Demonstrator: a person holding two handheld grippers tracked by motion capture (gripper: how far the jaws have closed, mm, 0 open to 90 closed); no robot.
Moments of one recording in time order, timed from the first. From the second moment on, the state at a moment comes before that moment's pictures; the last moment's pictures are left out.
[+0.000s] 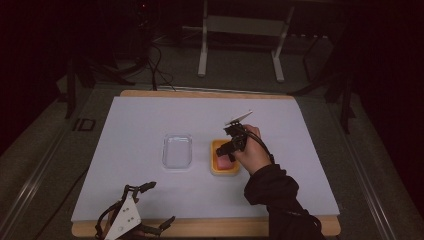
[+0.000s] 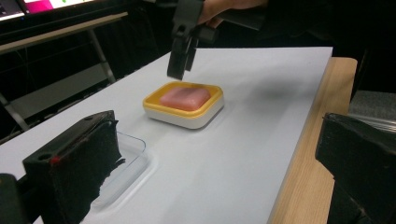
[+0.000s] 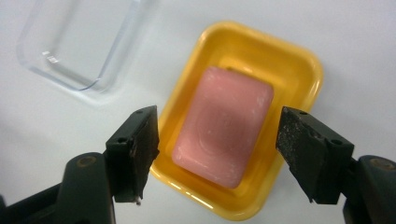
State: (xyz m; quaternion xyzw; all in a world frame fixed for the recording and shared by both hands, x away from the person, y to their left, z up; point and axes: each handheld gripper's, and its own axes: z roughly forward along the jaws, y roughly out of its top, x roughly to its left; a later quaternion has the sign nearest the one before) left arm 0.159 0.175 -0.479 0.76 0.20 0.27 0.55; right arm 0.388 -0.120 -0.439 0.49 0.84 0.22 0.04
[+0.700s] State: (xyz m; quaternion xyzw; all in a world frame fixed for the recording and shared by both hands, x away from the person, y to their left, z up) left arm 0.159 0.174 -0.480 0.77 0.20 0.27 0.55; right arm 0.338 -0.180 -0.421 0.31 0.87 0.37 0.09
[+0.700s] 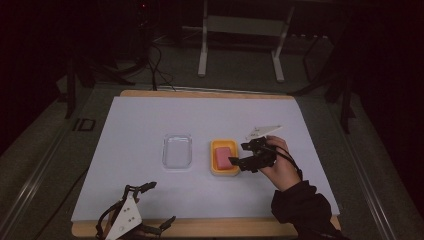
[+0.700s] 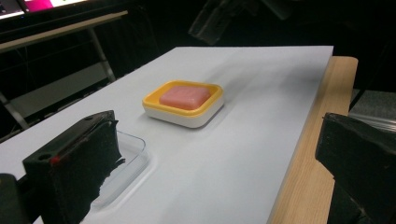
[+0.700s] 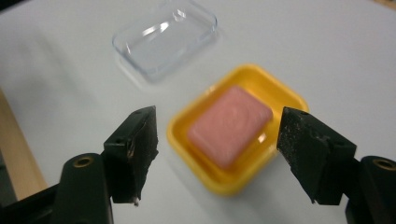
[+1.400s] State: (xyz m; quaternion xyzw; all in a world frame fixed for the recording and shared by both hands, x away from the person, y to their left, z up) left arm 0.158 0.171 -0.480 0.77 0.20 0.27 0.55; right arm 0.293 -0.259 -0.452 0.33 0.86 0.35 0.18
